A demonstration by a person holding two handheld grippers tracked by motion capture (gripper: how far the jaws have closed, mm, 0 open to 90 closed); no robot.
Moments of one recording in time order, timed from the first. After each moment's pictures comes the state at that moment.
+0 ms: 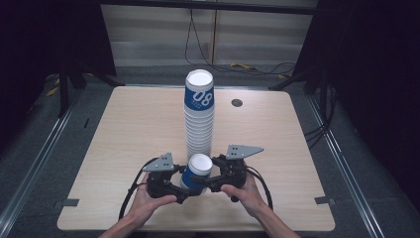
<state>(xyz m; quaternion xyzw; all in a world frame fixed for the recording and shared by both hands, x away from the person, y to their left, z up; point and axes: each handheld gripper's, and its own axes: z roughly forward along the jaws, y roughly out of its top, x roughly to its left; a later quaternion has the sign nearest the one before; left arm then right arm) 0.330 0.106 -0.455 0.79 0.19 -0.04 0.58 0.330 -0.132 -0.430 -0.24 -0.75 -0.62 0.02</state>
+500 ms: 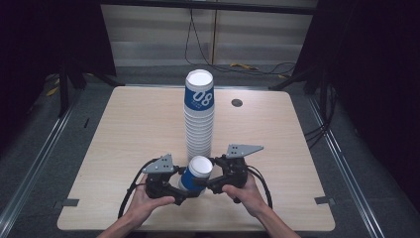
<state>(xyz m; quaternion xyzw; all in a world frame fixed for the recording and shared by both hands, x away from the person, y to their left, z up) 0.329 0.111 -0.455 0.81 0.17 -0.03 0.57 0.330 -0.135 -0.427 -0.25 -0.76 -0.60 0.04</state>
